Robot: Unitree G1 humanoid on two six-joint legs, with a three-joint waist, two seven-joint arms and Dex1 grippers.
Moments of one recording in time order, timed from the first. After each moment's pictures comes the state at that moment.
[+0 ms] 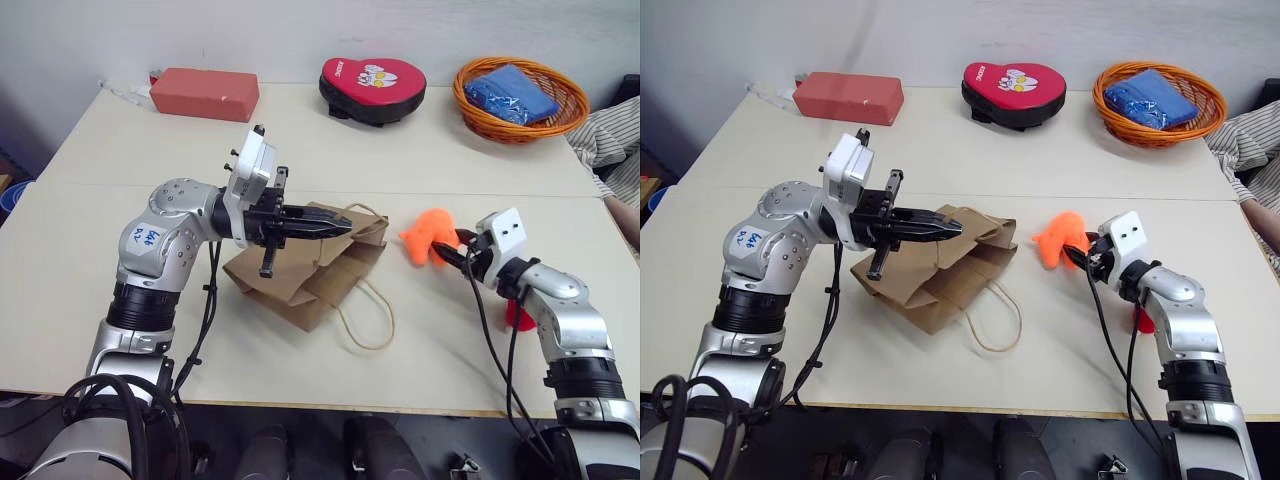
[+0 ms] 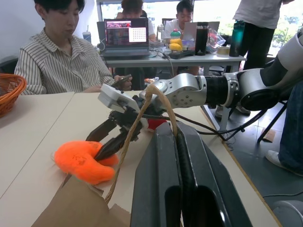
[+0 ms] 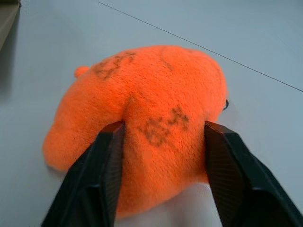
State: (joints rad) left arm -0.83 0.49 -0.06 0.04 -0.58 0.49 -1.27; right arm -0.44 -0.59 -0.12 0.28 0.25 0.24 0.70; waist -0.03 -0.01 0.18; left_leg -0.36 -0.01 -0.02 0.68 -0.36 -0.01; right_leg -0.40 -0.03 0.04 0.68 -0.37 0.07
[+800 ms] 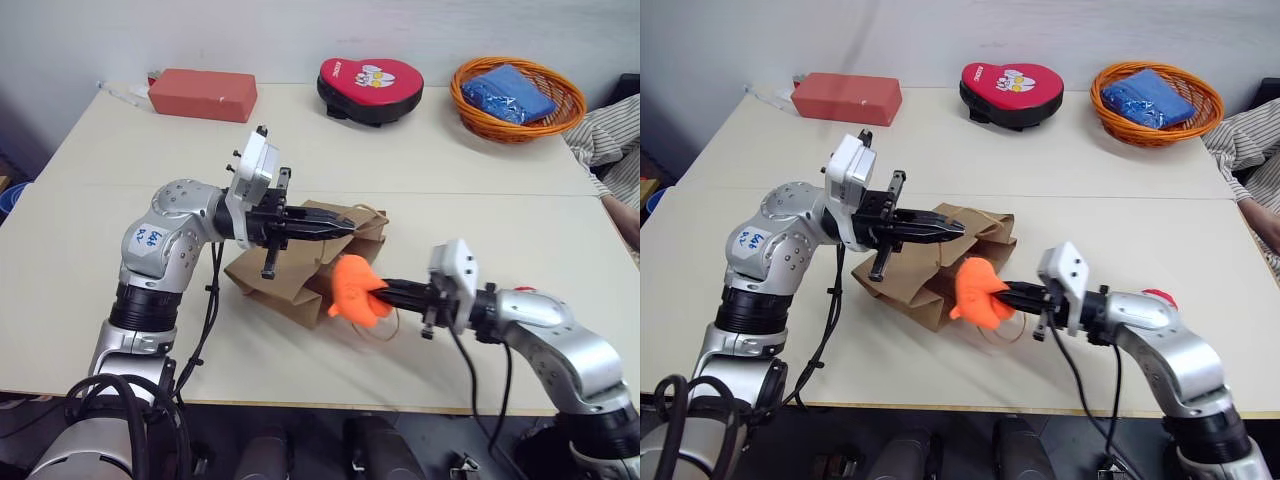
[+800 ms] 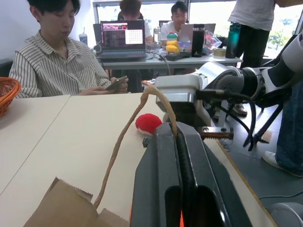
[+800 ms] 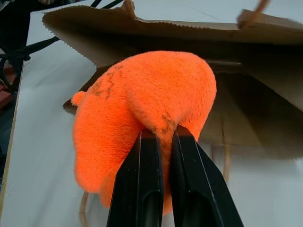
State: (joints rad) left arm -0.83 0.47 -0.06 0.03 -0.58 0.50 -1.28; right arm -0.27 -0.65 0.08 -0.42 0.53 0.57 0.85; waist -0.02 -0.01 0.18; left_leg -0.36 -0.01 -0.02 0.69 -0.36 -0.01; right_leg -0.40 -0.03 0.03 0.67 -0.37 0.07
